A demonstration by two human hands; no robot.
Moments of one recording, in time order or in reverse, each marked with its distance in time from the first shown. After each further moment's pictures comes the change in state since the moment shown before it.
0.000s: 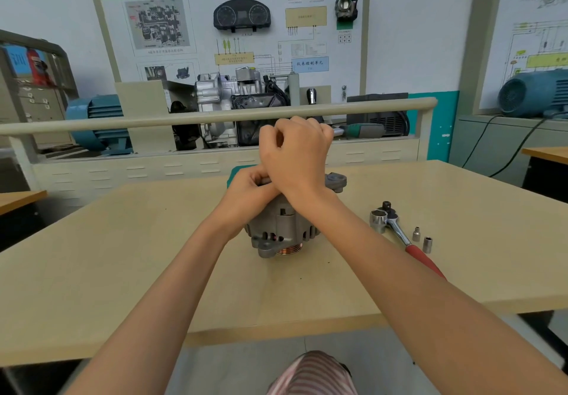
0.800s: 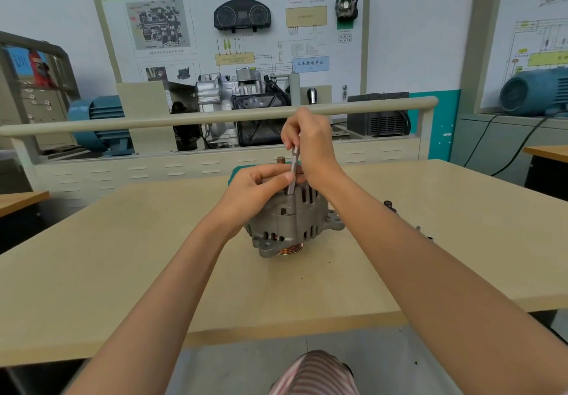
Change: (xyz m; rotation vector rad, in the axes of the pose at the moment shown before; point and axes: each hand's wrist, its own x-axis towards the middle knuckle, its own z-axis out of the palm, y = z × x) left_hand 0.001 0.002 0.000 -0.108 -0.057 -0.024; right_hand 0.020 0.014 -0.012 0.828 -0.227 0.350
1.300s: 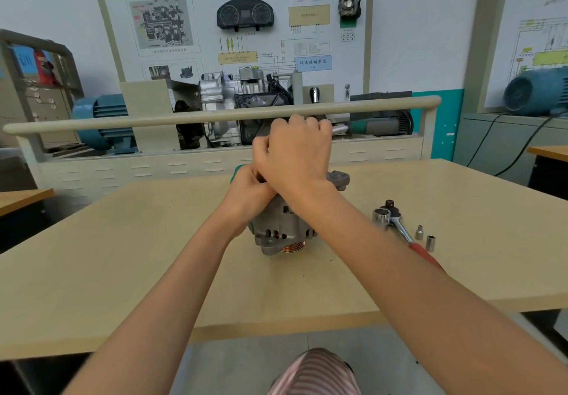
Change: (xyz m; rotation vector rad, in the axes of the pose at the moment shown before) left_hand 0.001 -0.004 -0.002 0.142 0.148 -0.016; right_hand -0.016 0.003 0.023 -1.390 0.120 -0.334
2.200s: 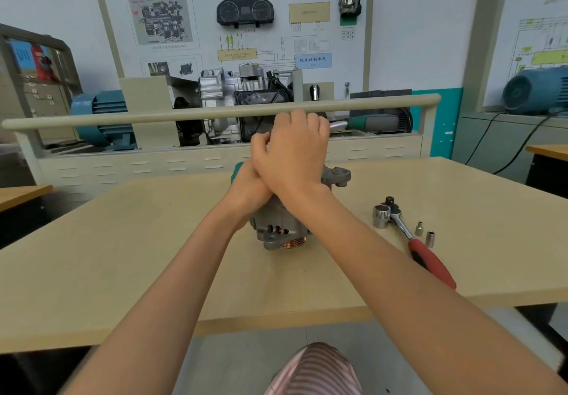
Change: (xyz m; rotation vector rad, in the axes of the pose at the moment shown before) left_hand 0.004 0.000 -0.001 0.040 -0.025 0.085; right_hand -0.006 -0.007 0.011 0.065 0.089 0.083
